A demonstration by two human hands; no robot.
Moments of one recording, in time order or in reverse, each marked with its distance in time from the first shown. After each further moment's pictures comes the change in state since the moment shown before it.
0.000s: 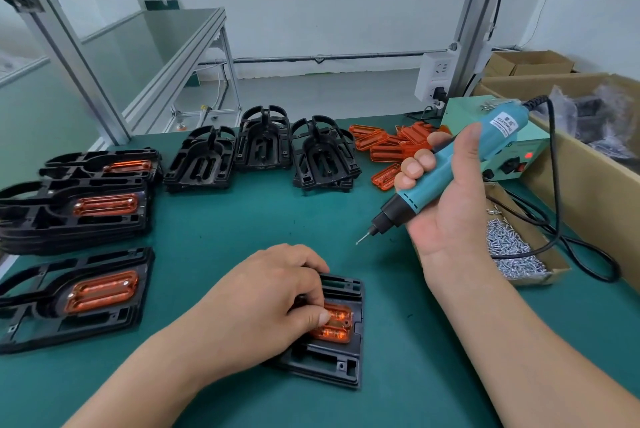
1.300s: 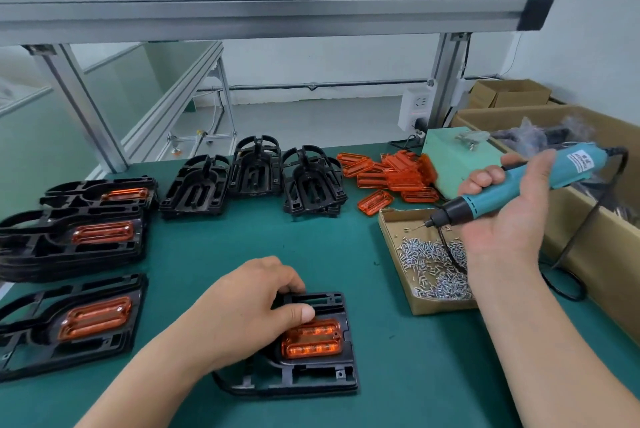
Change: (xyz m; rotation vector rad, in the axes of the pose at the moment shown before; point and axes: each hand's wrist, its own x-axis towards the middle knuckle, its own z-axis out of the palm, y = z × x) left_hand 0.011 -0.016 -0.004 0.011 0.000 -0.216; right_hand 0.025 -0.071 -0.039 0.040 0.235 -0.258
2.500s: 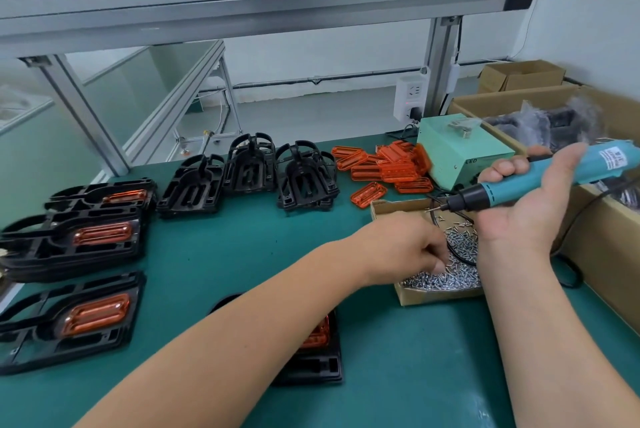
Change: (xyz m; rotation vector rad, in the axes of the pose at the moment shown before) left_hand 0.137 0.149 0.045 -0.097 -0.224 0.390; right_hand 0.018 -0.022 -0.020 0.115 0.073 -0.058
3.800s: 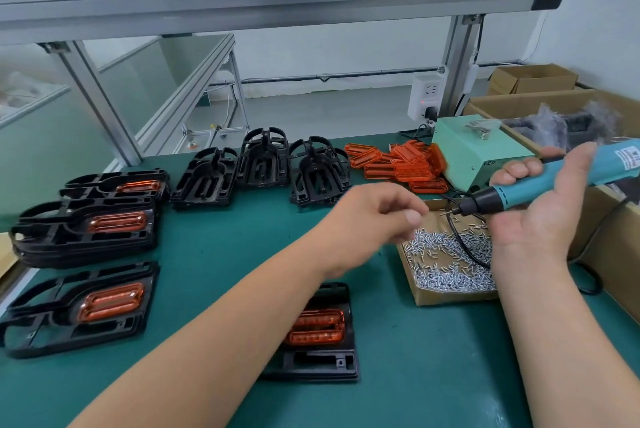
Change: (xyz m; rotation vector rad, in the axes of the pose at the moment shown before) left_hand -0.052 -0.025 -0.024 -0.770 0.331 -0.096; right_hand -0.005 0.007 0.000 -0.044 -0.069 -0.001
